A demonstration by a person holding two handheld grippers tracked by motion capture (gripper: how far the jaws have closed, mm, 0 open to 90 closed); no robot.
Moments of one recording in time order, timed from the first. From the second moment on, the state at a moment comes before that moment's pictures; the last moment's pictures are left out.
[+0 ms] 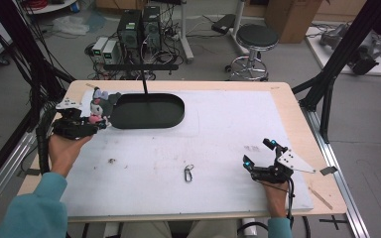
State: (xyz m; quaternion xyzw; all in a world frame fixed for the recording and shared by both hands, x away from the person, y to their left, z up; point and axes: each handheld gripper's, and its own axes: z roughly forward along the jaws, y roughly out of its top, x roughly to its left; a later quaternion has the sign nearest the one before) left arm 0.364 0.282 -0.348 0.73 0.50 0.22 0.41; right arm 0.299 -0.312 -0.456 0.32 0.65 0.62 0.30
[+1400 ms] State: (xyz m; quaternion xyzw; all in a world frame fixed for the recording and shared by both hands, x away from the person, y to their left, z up) left arm 0.422 0.288 -0.291 0.75 0.49 0.23 0.38; right arm 0.299 -0.312 -0.456 0.32 0.65 0.62 0.30
